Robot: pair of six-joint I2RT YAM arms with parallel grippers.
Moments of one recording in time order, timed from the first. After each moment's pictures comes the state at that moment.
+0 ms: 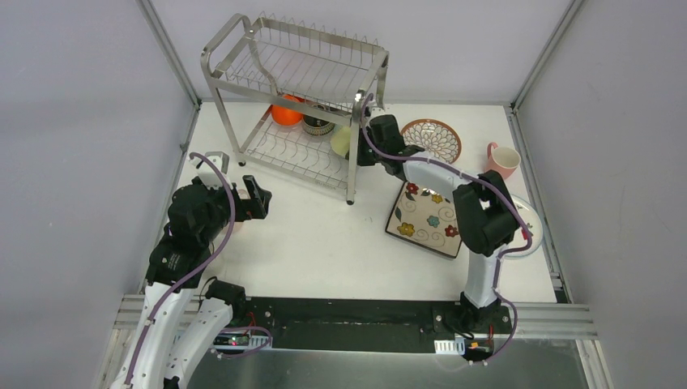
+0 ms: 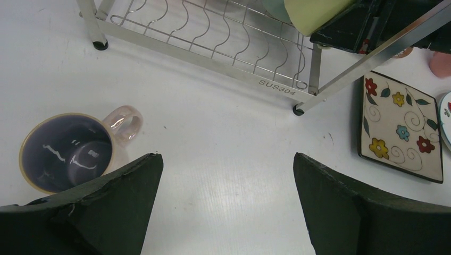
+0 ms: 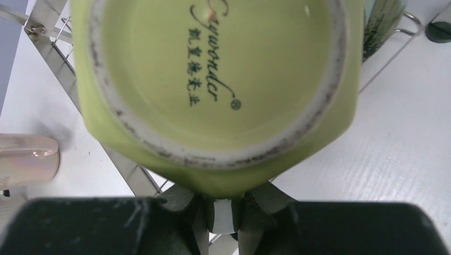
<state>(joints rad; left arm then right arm) -0.24 0.54 0.83 -0.55 0.01 -0.29 0.58 1.92 1.37 -0.03 -0.12 0.42</state>
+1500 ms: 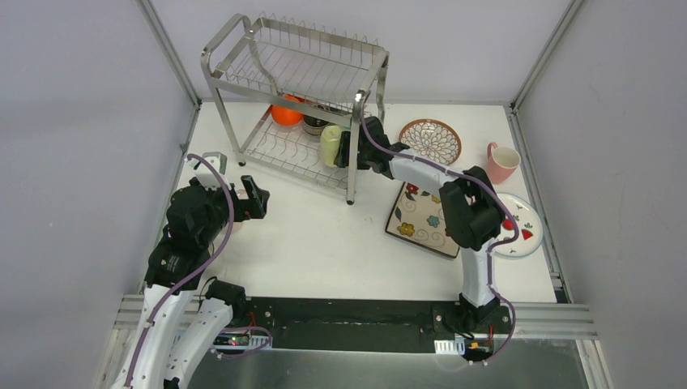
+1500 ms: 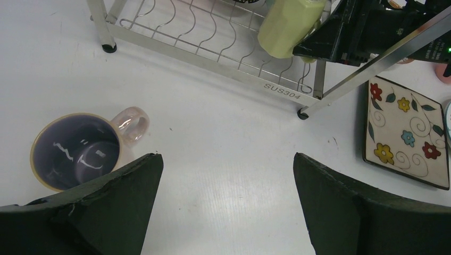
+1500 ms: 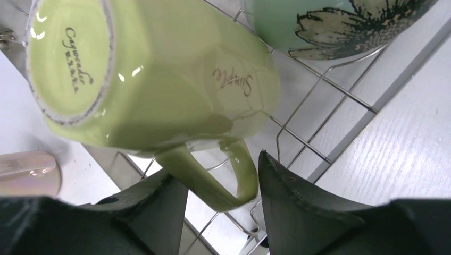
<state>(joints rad) -0.24 0.53 0.83 -0.55 -0.01 -0.29 0.65 2.04 1.53 -0.18 -0.03 0.53</state>
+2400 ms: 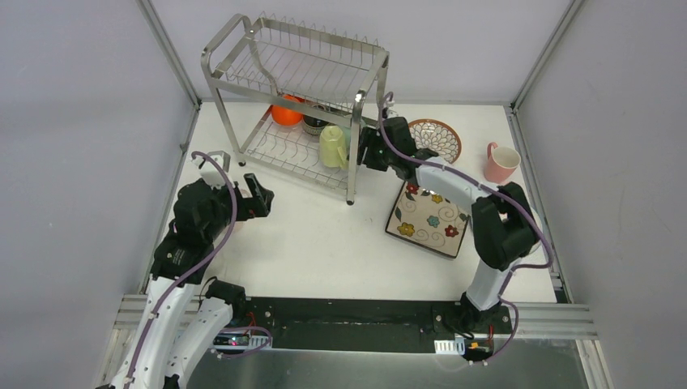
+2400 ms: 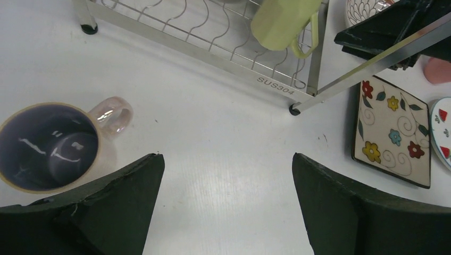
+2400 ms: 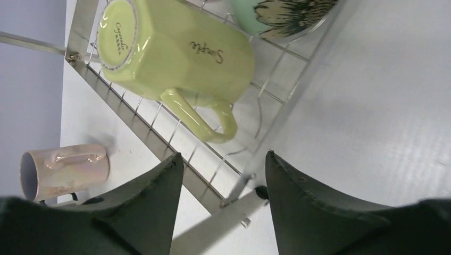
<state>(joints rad) -0.24 0.56 0.80 -0.53 0.00 -0.34 0.59 1.81 1.31 -0.10 -0.10 0.65</state>
